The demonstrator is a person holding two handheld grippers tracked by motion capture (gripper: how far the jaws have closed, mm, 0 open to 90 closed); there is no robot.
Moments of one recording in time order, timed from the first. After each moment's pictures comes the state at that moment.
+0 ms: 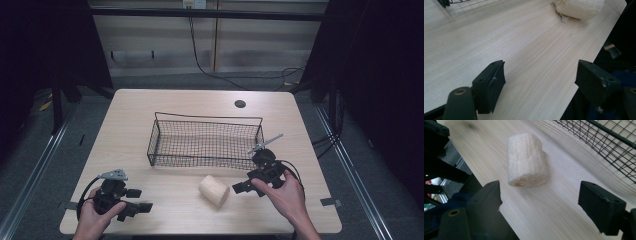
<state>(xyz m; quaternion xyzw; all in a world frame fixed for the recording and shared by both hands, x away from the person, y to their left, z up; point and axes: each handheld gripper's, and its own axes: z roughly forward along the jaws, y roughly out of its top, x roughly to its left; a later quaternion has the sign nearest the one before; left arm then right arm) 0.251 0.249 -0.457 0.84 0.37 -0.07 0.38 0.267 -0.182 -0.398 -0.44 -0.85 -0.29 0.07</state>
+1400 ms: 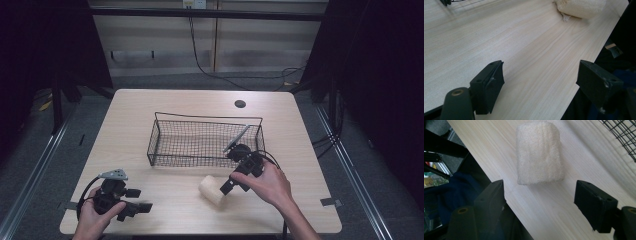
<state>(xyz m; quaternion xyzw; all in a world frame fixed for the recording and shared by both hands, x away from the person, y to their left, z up) 0.252 0.249 -0.458 0.85 0.37 -0.07 0.38 0.298 -0.132 -0.396 -0.41 -0.89 -0.16 0.13</state>
